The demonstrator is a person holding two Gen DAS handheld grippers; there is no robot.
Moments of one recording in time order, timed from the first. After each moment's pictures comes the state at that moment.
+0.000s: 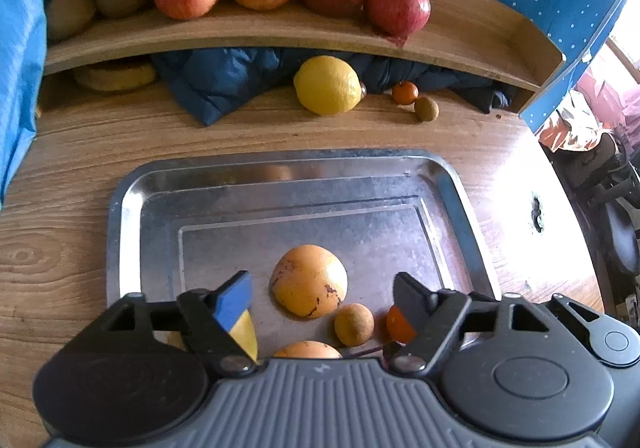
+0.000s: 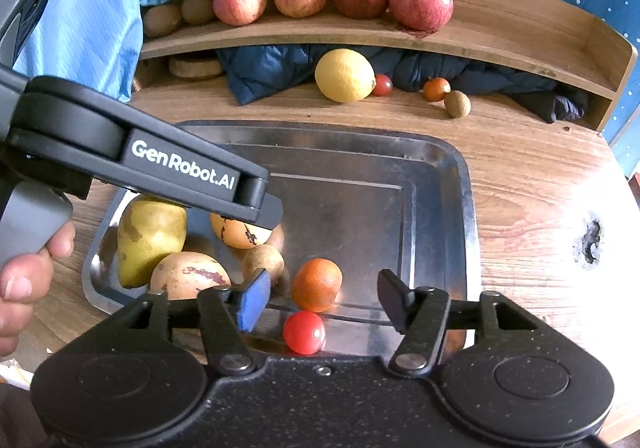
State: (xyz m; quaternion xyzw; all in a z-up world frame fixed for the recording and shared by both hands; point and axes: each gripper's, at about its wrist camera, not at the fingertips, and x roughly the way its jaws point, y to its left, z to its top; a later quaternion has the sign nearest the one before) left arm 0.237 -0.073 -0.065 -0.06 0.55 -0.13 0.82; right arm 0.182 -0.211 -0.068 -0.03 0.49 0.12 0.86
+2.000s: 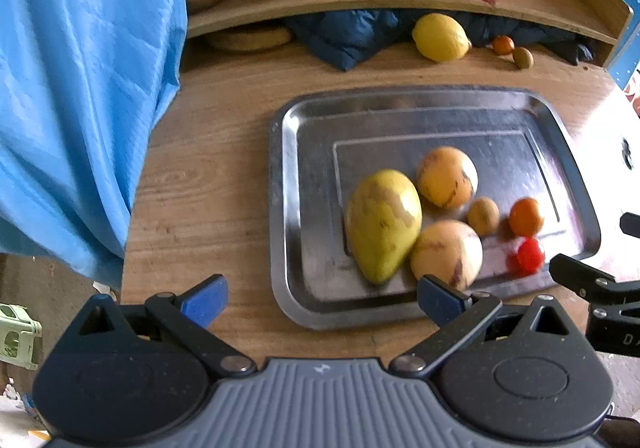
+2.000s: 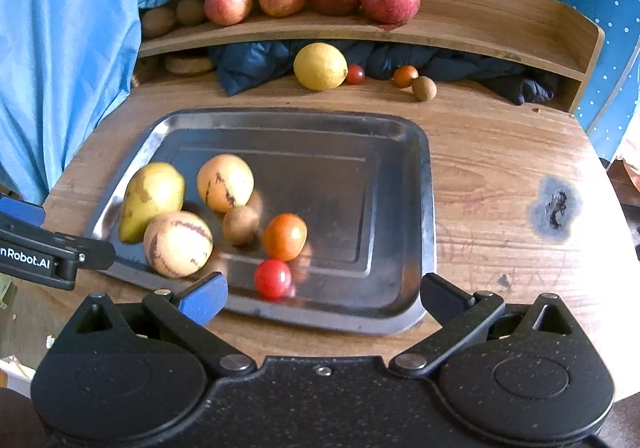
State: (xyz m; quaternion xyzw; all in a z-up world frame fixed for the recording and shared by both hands) left arm 0.179 -0.028 -0.056 0.05 0.57 0.00 0.82; right arm 0.157 -0.241 -0.059 -0.02 0.49 0.10 0.86
